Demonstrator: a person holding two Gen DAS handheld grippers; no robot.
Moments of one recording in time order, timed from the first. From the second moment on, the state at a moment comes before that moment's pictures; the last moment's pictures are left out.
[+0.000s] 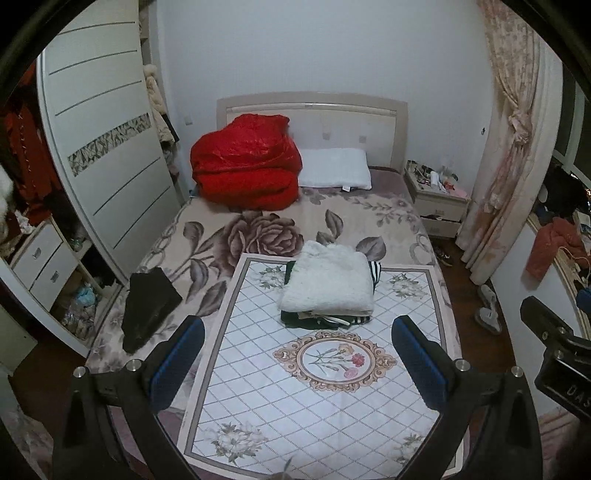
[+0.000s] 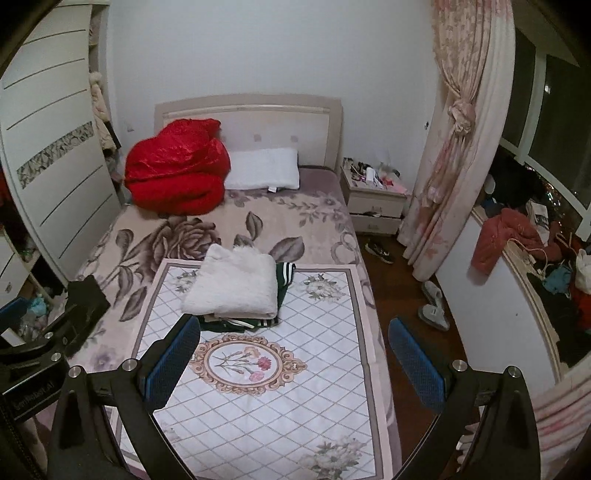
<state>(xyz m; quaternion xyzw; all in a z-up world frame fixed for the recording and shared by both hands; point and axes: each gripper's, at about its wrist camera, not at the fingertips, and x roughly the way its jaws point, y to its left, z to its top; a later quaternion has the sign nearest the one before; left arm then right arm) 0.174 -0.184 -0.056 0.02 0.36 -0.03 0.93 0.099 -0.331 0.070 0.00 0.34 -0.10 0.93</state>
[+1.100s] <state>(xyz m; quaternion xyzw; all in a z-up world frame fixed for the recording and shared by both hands) 0.108 -0.174 -0.026 0.02 0.30 -0.03 0.95 0.033 -0.336 0.104 0.01 0.31 -0.07 0.95</state>
